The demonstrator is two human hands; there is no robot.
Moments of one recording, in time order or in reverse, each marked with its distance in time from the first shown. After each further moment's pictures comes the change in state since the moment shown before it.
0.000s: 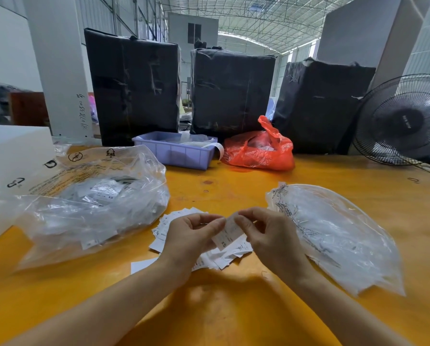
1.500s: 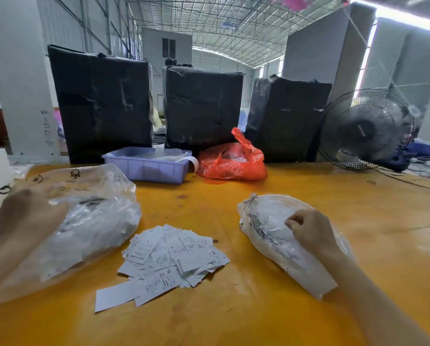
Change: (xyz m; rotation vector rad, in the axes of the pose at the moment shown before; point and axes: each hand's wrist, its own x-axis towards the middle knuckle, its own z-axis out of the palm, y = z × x) left_hand 0.090 0.061 -0.186 1.234 0.586 0.108; right_hand 0.029 0.108 -0.087 -0.421 0.135 0.410
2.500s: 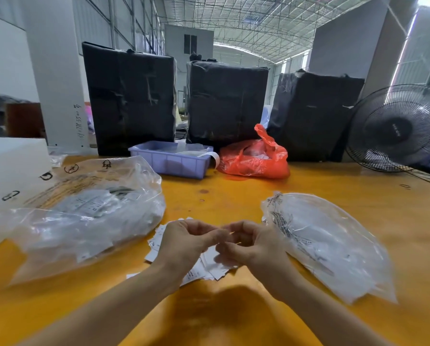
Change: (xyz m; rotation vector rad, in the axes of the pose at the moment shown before) left_hand -0.169 0.138 0.025 -1.077 -0.559 -0.041; right_hand -0.093 -0.118 0.027 1.016 -0.606 -0.011
